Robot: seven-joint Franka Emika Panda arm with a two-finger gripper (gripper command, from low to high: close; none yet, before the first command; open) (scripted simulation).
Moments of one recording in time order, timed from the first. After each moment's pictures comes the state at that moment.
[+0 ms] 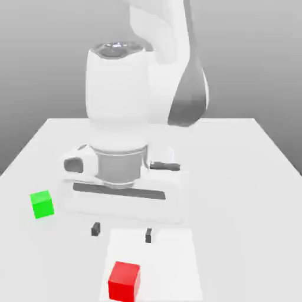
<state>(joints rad) -0.07 0.17 -0.03 -2.46 0.01 2.66 0.88</state>
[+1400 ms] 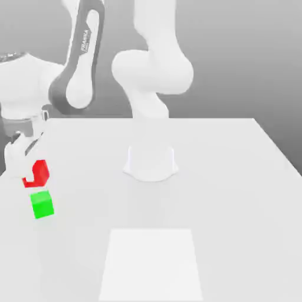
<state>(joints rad) -0.57 -0.01 -0.38 -2.82 0.00 2.82 1.41</state>
